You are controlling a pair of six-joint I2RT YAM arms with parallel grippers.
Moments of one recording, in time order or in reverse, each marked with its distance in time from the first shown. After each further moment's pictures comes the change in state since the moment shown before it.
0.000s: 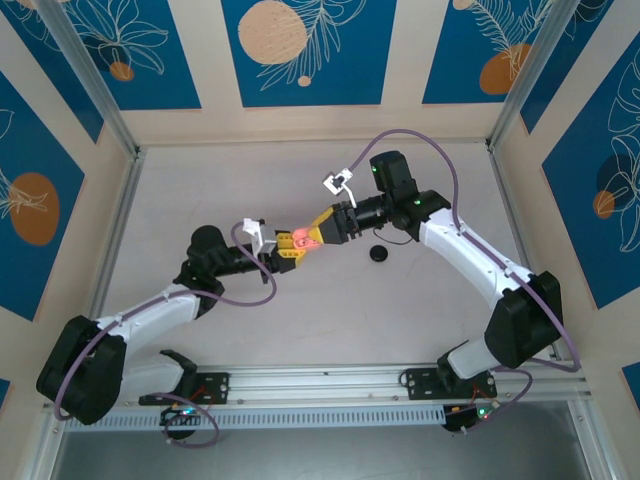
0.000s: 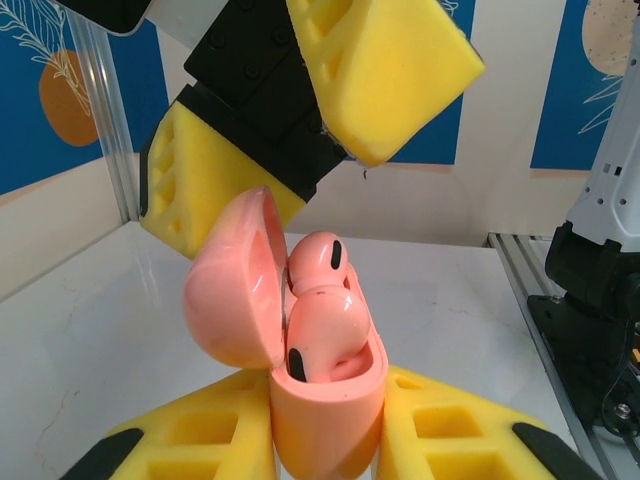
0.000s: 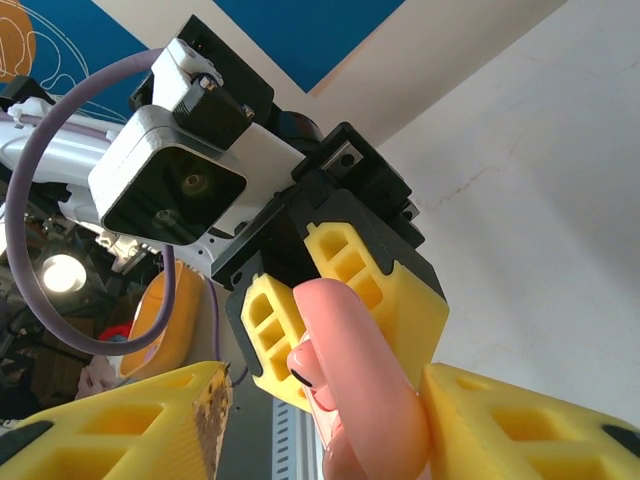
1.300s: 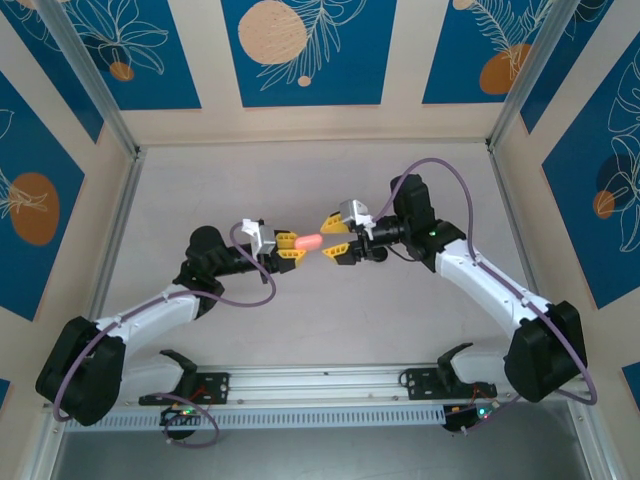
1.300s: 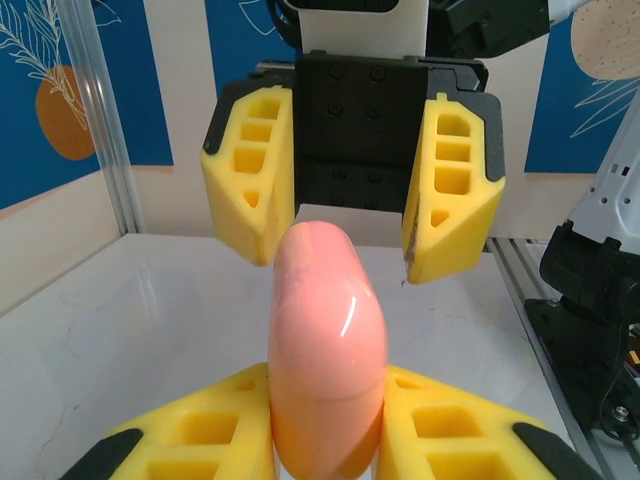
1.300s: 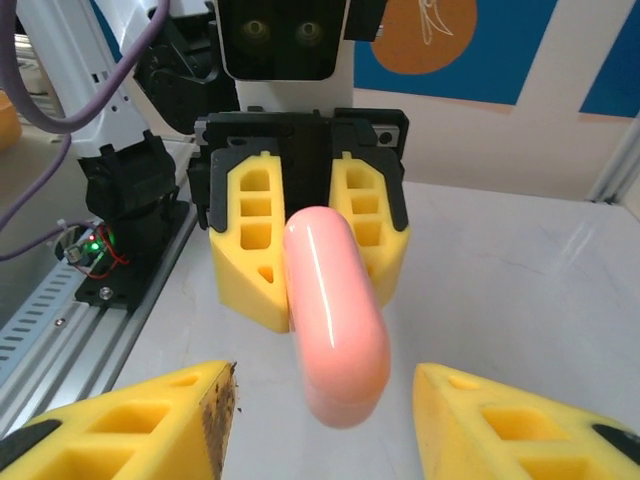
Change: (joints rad) left arm -0.002 -0.007 0.000 0.019 0.012 0.000; right arm -0.021 -0.180 -0.300 0.310 0.053 -0.660
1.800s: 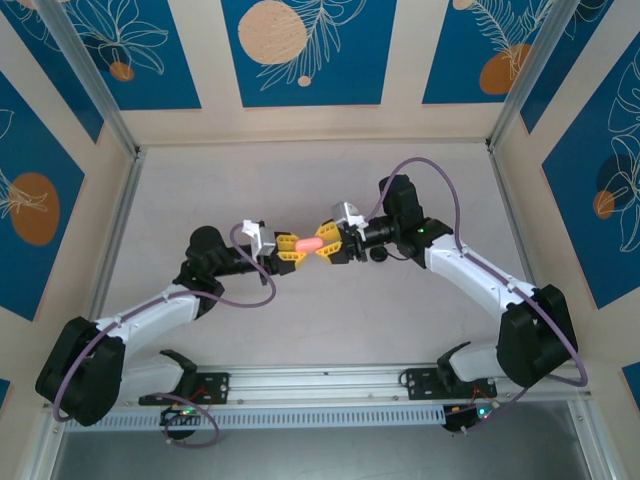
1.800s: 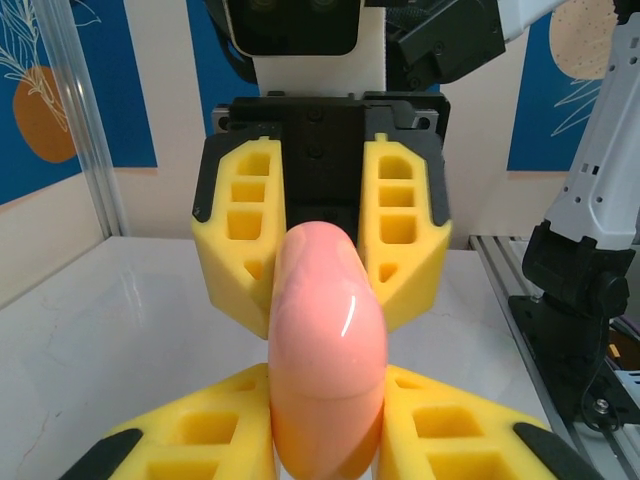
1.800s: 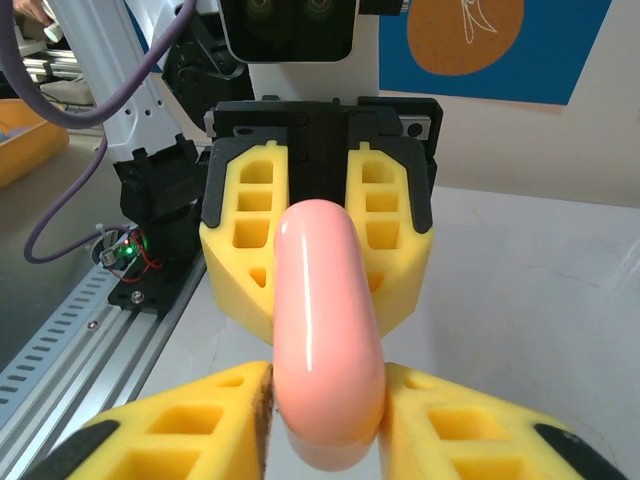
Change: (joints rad) left arm -0.002 -0.001 0.000 0.000 0.030 0.000; right arm 0.023 0.077 0.012 0.030 -0.060 0.002
